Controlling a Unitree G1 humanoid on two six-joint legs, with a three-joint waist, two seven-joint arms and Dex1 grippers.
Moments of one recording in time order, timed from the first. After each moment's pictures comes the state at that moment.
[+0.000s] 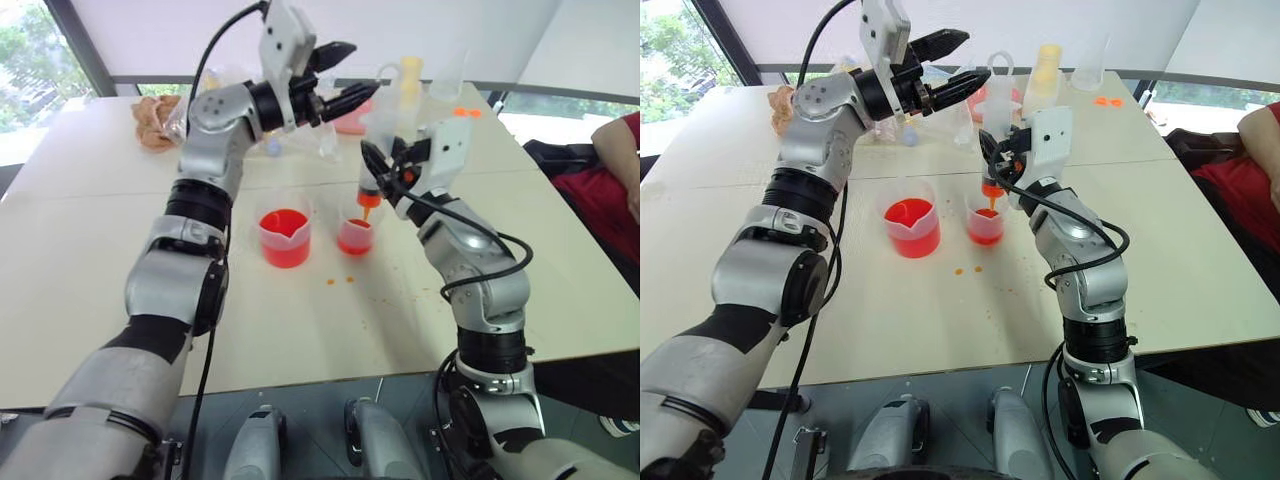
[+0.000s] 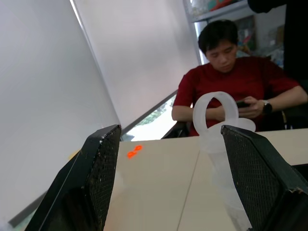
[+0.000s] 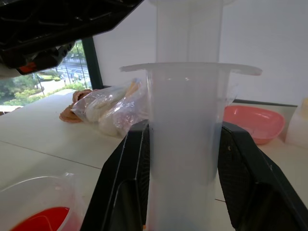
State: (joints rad) left arm -1.38 0.25 0.01 0.94 -0.22 -0.14 -0.96; right arm -0.63 -0.17 -0.05 -0.27 0.30 0.59 0.18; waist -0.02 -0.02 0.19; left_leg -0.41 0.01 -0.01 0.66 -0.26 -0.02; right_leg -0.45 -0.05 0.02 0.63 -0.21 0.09
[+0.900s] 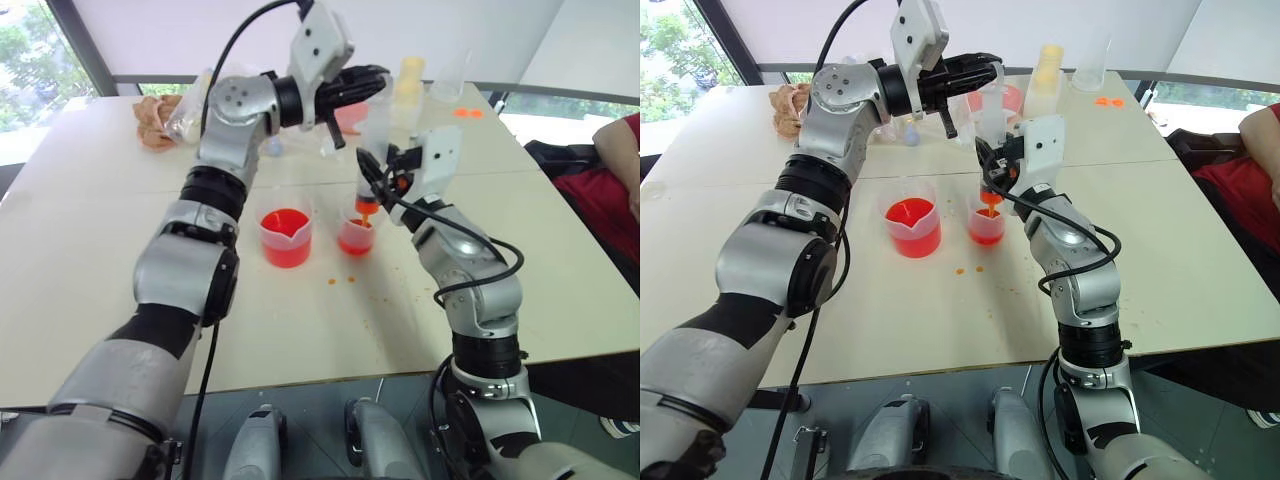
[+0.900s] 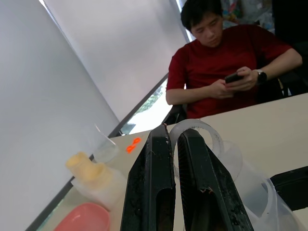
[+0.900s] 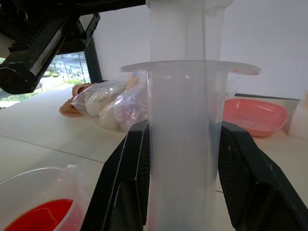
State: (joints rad) left arm -1.42 0.20 -0.01 1.00 -0.11 -0.22 -1.02; right arm -0.61 -0.15 -0.03 -0.27 0.28 0.60 0.18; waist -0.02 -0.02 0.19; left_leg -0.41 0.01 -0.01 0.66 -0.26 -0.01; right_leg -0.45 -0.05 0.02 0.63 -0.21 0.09
